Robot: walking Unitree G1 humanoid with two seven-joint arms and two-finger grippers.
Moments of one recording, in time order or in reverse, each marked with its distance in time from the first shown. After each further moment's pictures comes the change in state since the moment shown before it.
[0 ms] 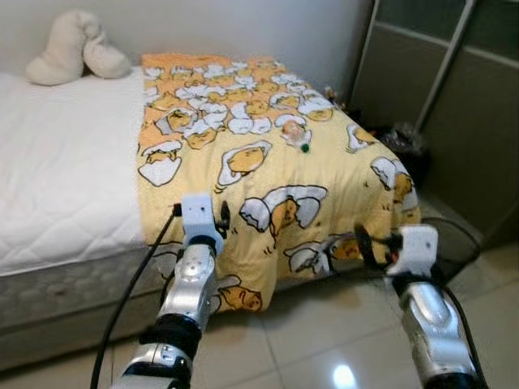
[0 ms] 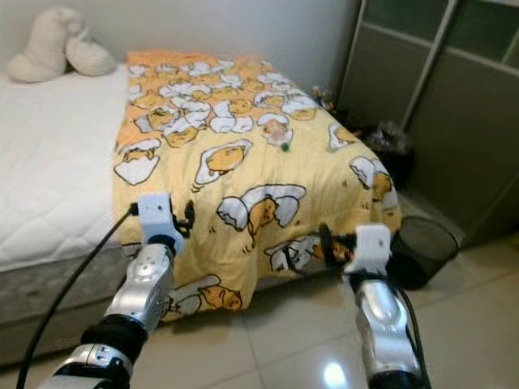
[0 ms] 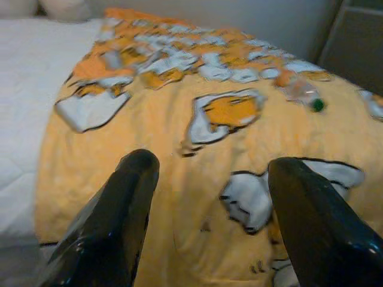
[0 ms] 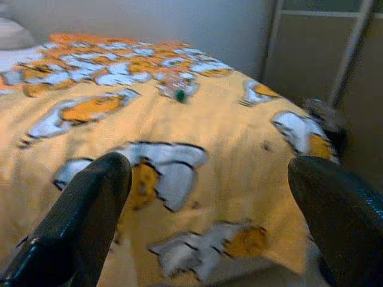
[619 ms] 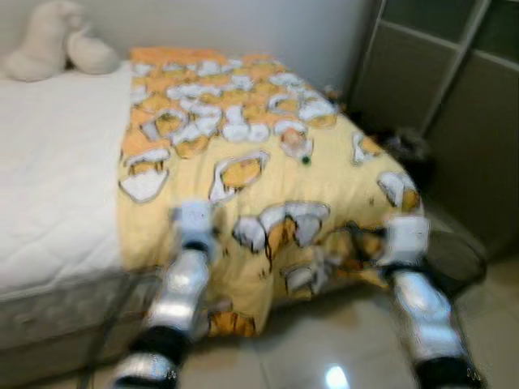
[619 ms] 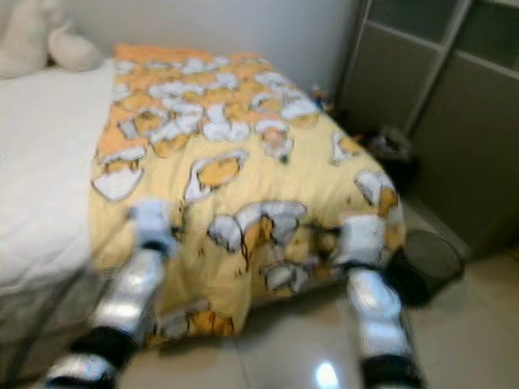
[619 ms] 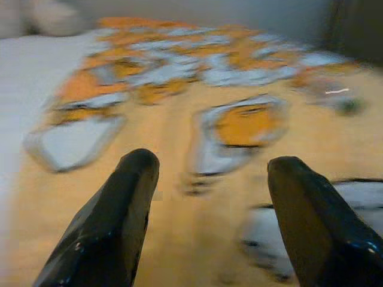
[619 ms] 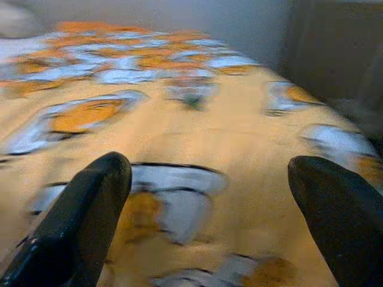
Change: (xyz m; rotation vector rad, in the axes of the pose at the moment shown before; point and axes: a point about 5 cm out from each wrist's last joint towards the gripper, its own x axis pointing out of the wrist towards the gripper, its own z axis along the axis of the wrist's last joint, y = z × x) left arm -0.005 0.022 0.000 0.127 -0.042 0.026; right arm 0.016 0.017 0.001 0.006 0.008 0.085
